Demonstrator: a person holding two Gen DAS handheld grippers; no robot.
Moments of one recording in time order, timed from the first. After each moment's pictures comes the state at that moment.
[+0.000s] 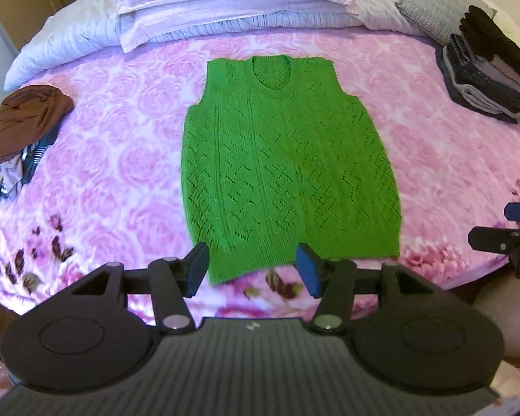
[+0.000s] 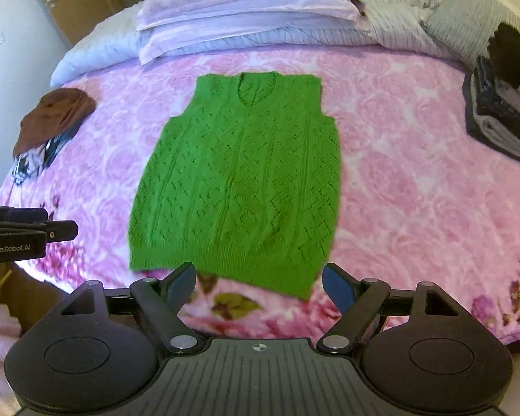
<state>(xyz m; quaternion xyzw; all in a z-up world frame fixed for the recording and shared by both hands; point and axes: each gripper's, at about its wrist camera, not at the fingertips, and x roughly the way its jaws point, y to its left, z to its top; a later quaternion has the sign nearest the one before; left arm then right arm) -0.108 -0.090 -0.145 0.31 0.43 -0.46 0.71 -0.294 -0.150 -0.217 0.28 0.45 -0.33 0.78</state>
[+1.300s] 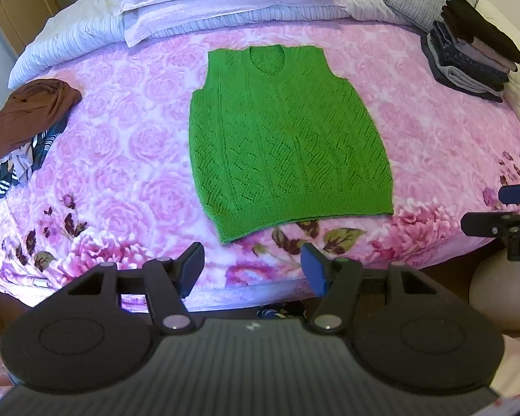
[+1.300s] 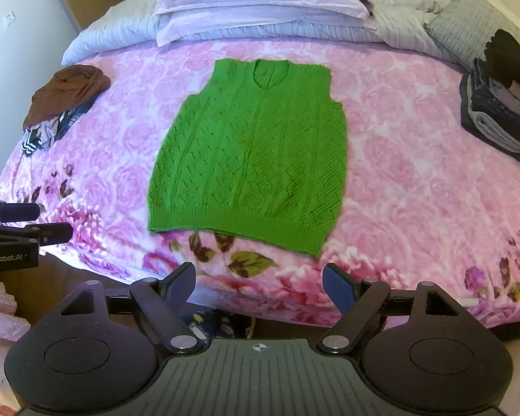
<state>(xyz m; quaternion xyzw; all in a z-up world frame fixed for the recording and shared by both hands) -0.116 -0.020 -0.130 0.32 0.43 -0.46 0.70 -0.296 -0.082 -0.203 0.27 0.47 -0.32 0.77</state>
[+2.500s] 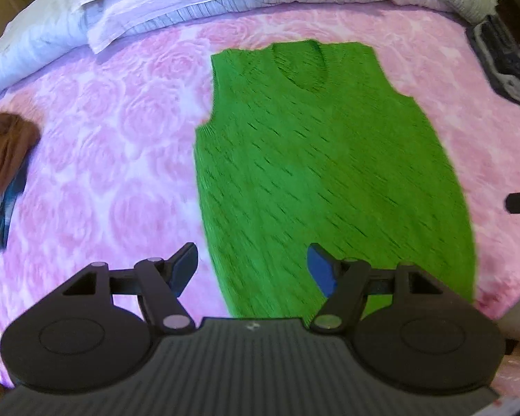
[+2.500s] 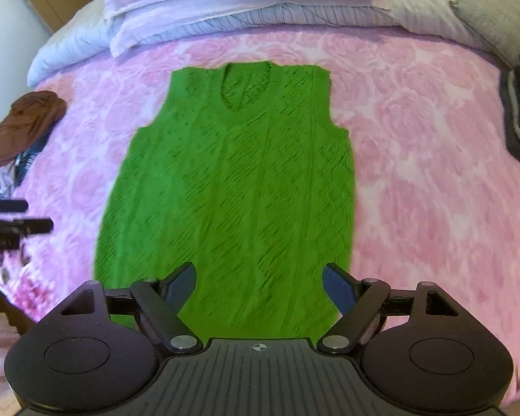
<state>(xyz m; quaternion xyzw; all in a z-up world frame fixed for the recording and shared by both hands) 0.060 -0.236 -0.246 0.36 0.45 -0.46 0.67 -0.211 -0.309 -0.308 0.31 0.48 -0.31 0.76</state>
